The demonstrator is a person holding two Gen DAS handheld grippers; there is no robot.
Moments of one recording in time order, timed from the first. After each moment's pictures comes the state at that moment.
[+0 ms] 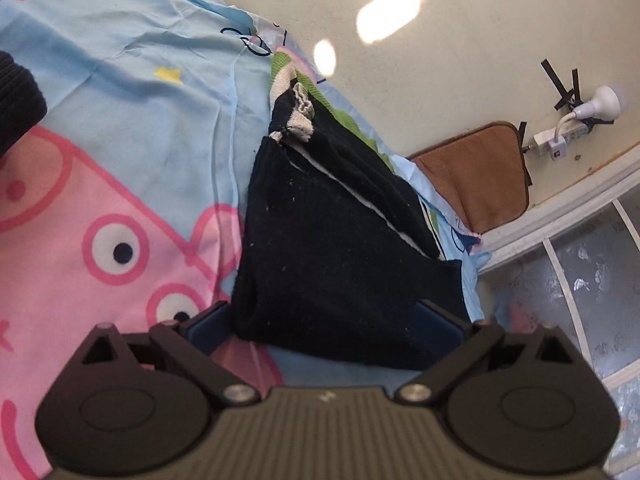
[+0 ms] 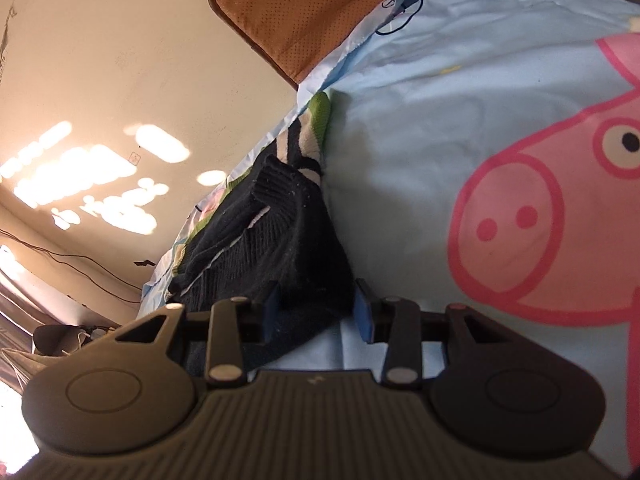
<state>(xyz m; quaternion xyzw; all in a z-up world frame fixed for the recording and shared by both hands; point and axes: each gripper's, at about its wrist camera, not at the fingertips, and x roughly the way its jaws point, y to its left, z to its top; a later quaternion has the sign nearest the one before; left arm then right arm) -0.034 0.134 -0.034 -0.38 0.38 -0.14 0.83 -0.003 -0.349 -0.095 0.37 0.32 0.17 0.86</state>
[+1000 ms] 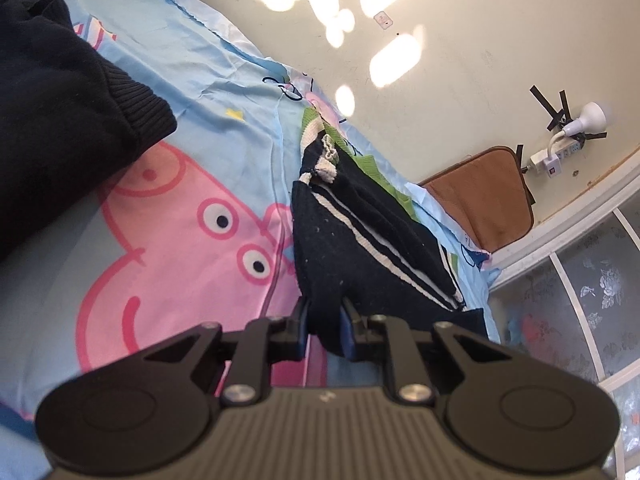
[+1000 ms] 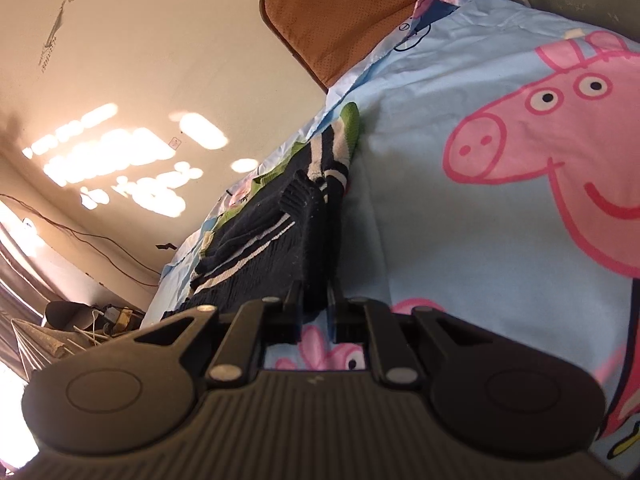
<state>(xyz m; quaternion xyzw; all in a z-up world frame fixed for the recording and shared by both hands) -0.130 0.158 -0.006 -0.36 0.34 -0.09 0.86 -0.121 -0.331 -0.071 0.35 0.28 0.17 0.88</state>
